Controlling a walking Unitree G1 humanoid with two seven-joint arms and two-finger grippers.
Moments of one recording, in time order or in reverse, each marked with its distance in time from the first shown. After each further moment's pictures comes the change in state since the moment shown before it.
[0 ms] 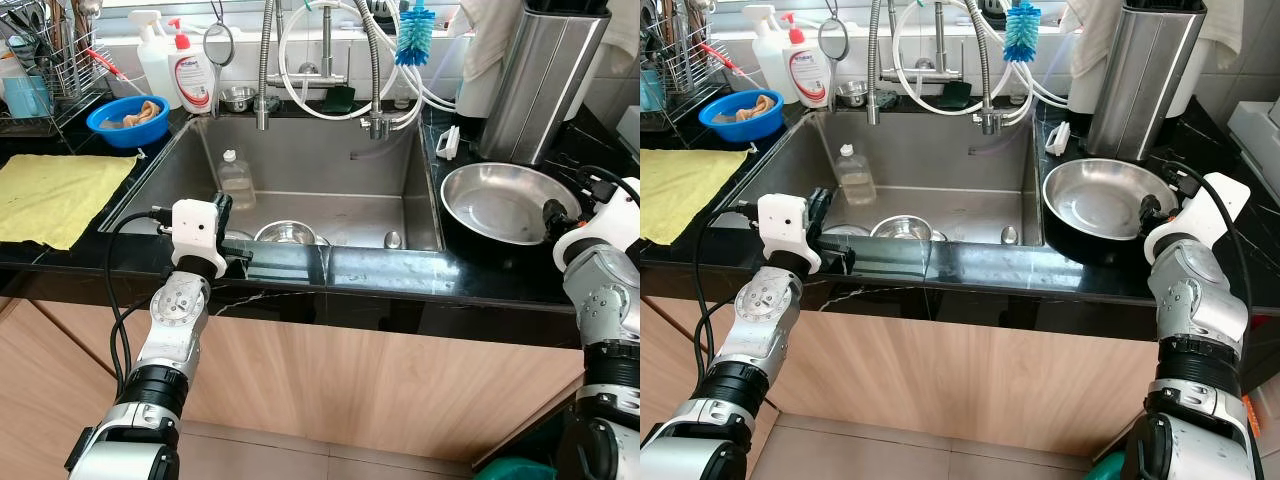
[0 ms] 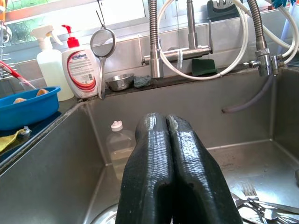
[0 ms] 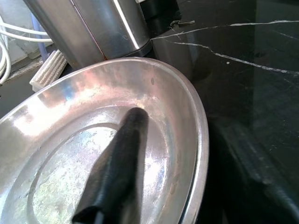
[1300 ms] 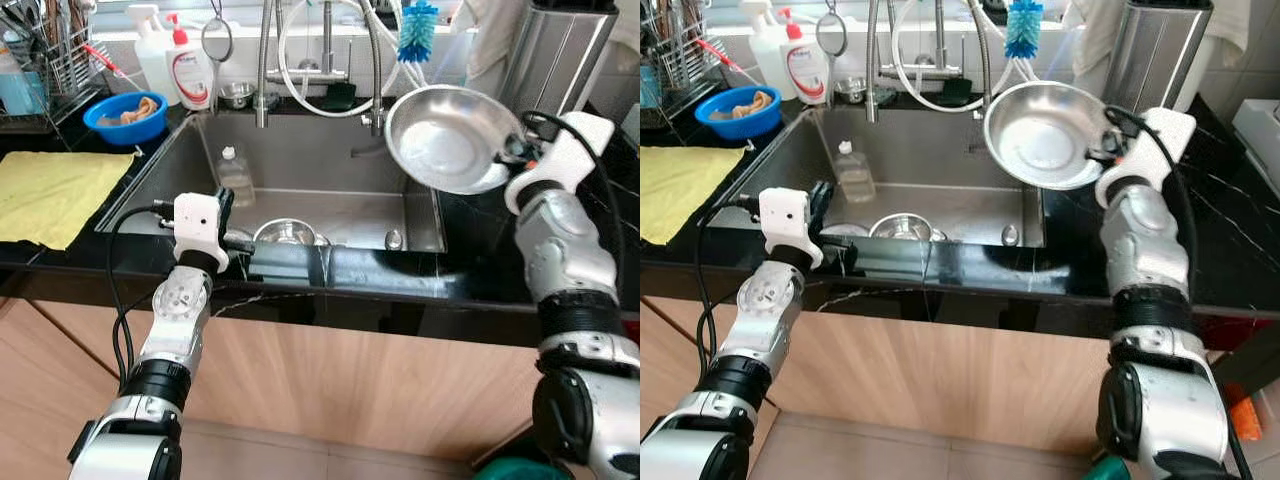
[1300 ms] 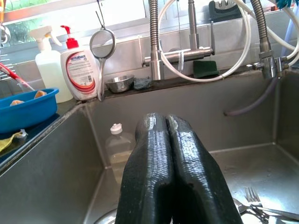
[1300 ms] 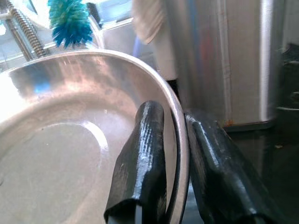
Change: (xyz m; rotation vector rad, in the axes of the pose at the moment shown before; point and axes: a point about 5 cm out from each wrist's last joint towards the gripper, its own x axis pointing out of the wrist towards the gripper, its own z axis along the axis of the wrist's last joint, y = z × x) left arm 0.006 -0.002 0.004 -0.001 -0.018 0.008; right arm 0.015 0.094 0.028 -0.146 -0.193 0.265
